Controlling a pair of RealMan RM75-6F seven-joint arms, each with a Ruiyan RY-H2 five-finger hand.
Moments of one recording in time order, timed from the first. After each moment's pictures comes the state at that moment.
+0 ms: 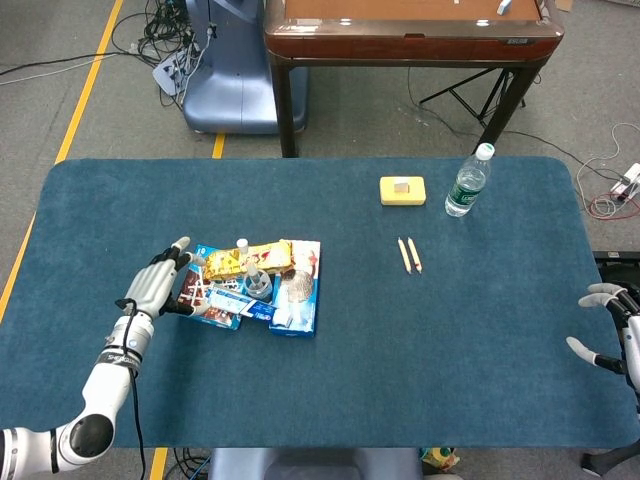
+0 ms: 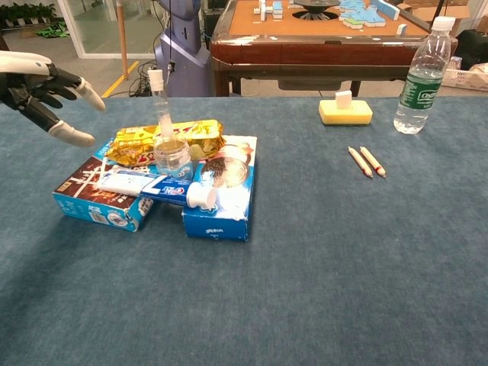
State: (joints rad) left arm -0.72 -1.21 -0.30 -1.96 0.54 1.08 0.34; right arm 0.03 -1.01 0.11 -1.64 -1.47 1.54 0.15
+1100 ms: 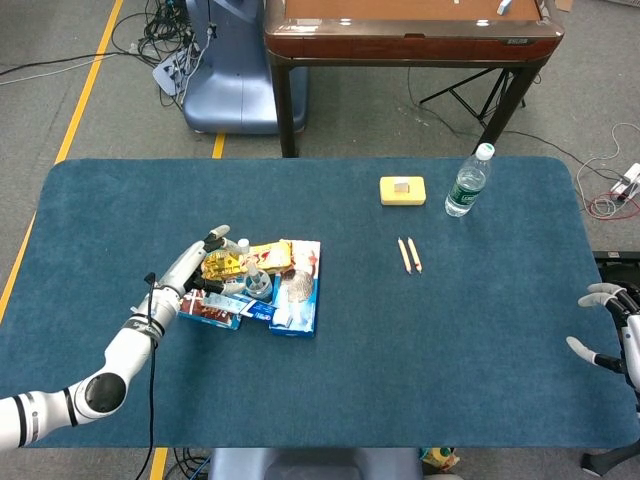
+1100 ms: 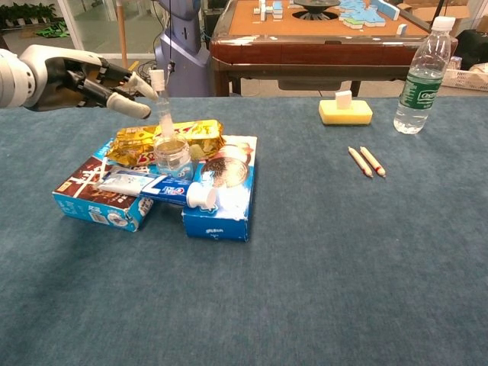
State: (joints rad) left arm -0.79 -1.26 -0.40 -1.75 0.55 0.73 -0.07; right arm 0.03 -1.02 0.11 -1.63 -1.46 1.53 0.16
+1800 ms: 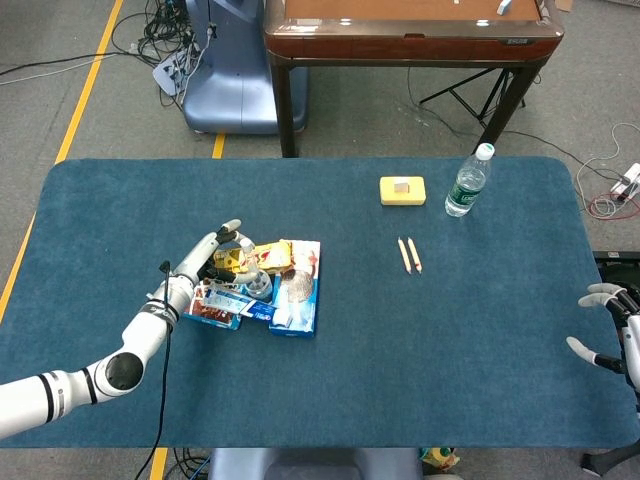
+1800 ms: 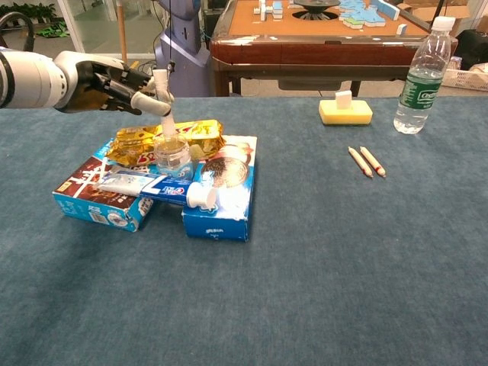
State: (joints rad) left arm -0.89 -1.32 -0.38 -1.60 0.50 0.67 -0.14; right arm 0.03 -1.01 0.11 -1.63 -1.46 1.53 0.16
